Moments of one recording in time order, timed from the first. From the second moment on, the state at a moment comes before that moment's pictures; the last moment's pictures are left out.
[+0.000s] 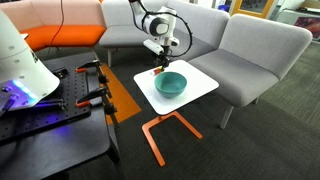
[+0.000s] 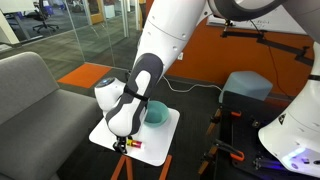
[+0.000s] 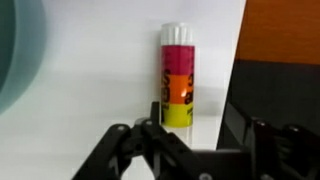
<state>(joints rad) 0.19 1.02 0.06 -1.74 0.00 2.63 -0.01</state>
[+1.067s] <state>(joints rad) 0.14 0.88 0.08 -1.72 -0.02 2.57 -0.06</state>
